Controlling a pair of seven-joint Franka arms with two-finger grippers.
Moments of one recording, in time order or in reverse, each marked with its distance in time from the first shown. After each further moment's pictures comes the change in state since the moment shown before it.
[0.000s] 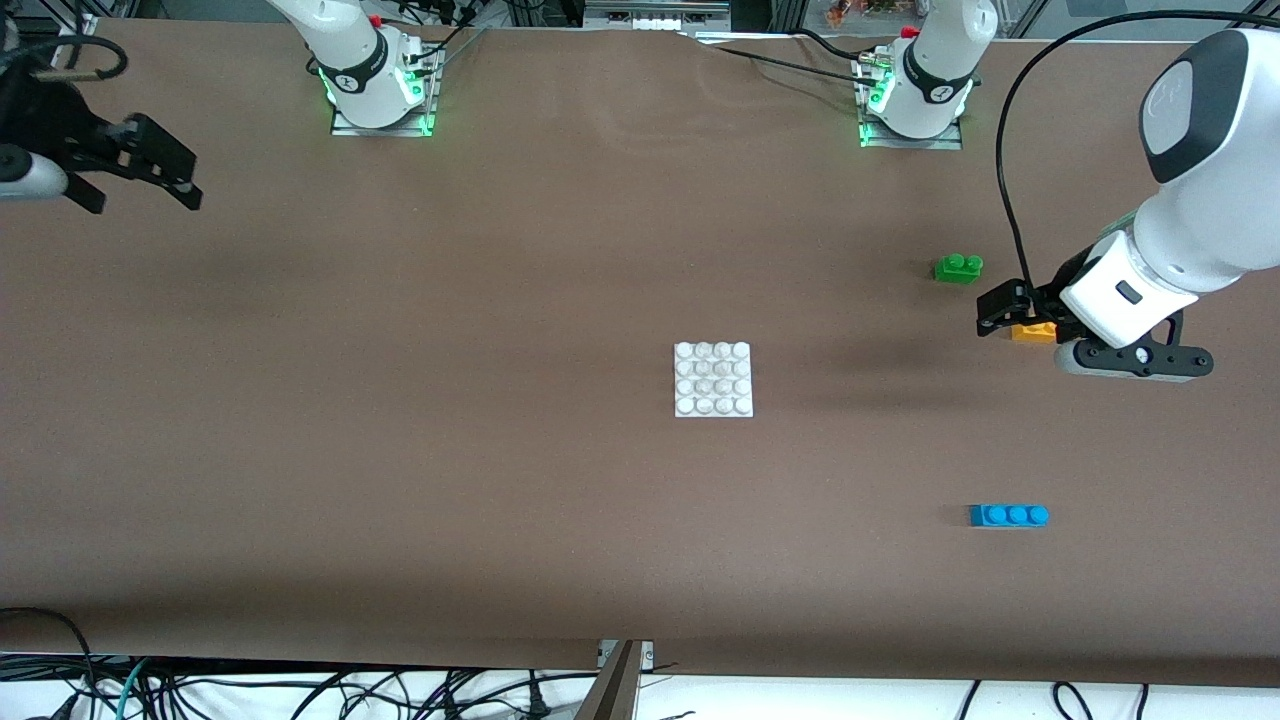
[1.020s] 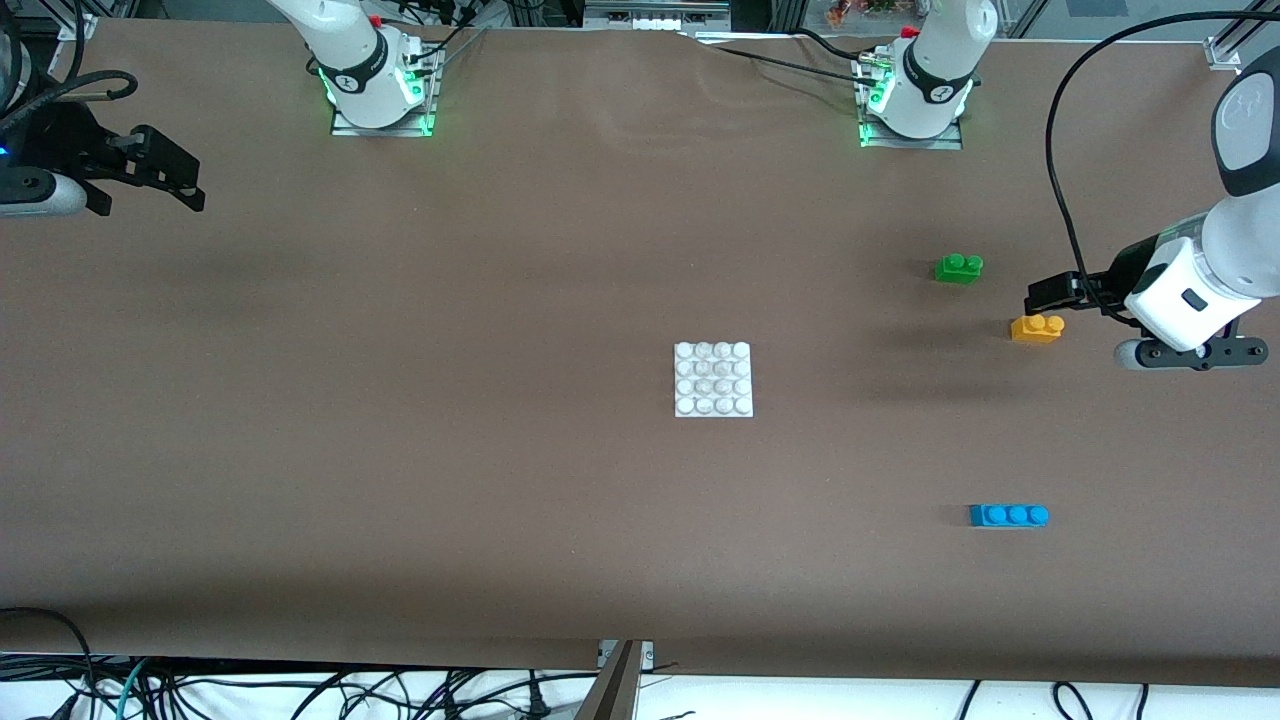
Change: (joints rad) left arm 0.099 -0.001 0.012 -0.006 0.000 -0.138 0.004; right arm -0.004 0.000 -0.004 -0.054 -0.005 -0.003 -0.011
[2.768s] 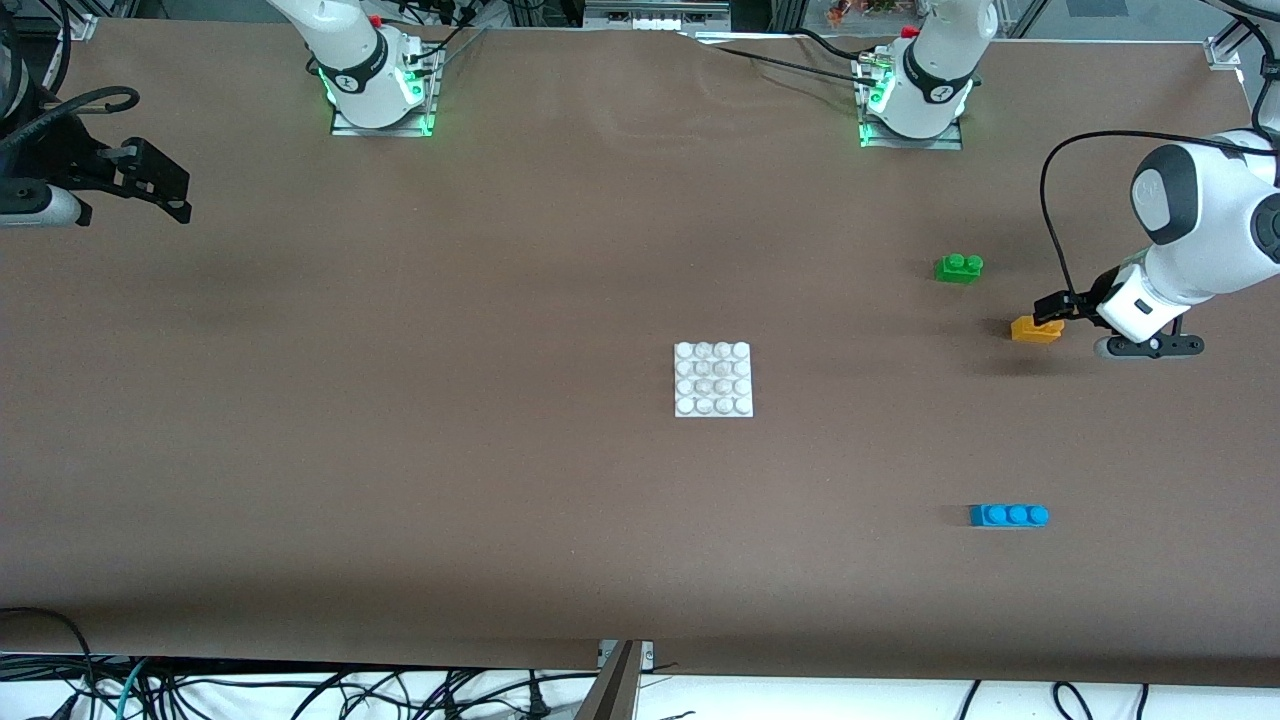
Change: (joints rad) left arm 0.272 -0.010 0.000 -0.659 0.100 0.716 0.249; right arm 0.001 0.023 0.009 0.026 -0.065 0.028 -0.006
